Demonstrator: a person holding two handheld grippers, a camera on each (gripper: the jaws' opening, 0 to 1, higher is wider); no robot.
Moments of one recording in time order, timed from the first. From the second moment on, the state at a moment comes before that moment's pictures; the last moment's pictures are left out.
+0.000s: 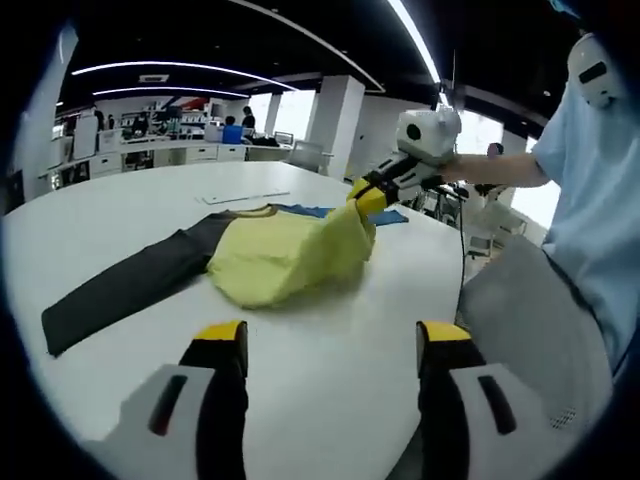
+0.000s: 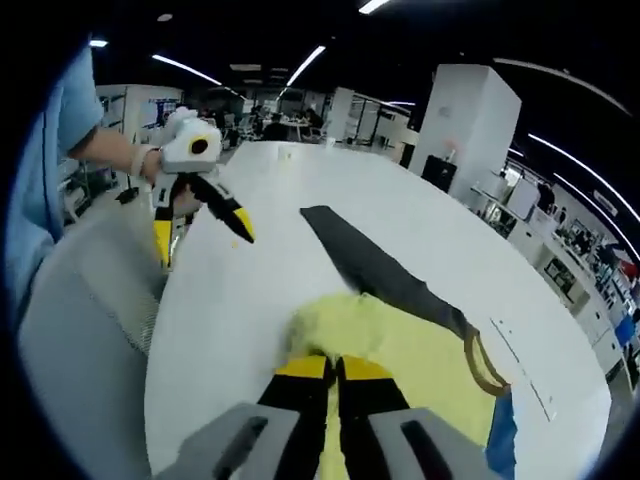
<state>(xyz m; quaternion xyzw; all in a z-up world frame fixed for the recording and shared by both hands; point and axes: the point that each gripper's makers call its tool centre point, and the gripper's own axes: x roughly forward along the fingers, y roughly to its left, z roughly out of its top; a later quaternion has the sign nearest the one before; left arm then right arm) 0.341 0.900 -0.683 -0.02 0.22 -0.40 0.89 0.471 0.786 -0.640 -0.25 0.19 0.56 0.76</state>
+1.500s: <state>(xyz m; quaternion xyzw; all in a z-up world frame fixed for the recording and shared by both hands) 0.347 0.872 -0.705 -0.08 0.24 -0.40 0.88 0.626 0.778 -0.736 -0.28 0.30 0.48 0.77</state>
